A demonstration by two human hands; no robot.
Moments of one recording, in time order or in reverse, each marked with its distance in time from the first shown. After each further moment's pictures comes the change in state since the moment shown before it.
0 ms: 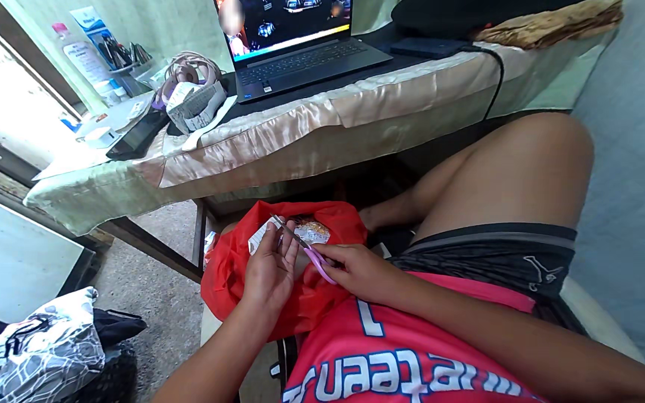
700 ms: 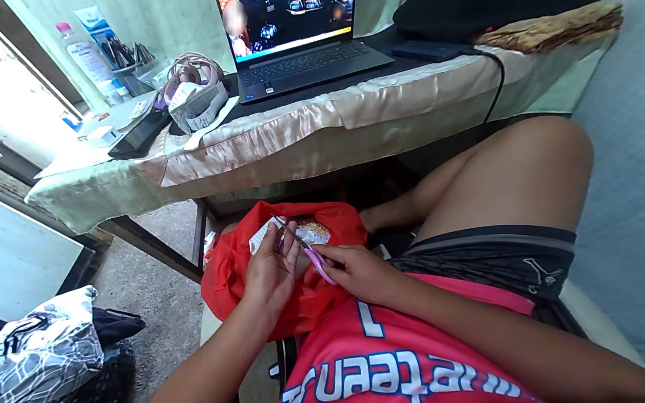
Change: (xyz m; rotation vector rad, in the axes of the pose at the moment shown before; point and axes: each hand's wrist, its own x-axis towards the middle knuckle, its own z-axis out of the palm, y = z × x) left_hand 0.000 0.000 -0.001 -0.006 -0.016 -0.011; right_hand 0.000 0.000 0.001 -0.006 0.001 0.008
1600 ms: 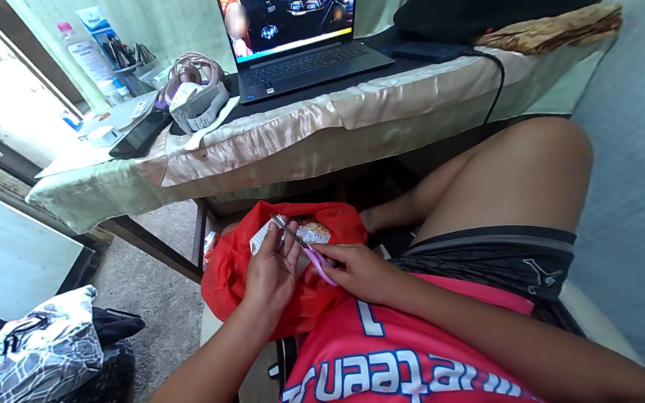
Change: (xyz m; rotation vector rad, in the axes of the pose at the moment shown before) left_hand -0.002 -0.001 0.001 0.004 -0.011 0.016; right_hand 0.000 -0.002 -0.003 0.017 0.018 -0.031
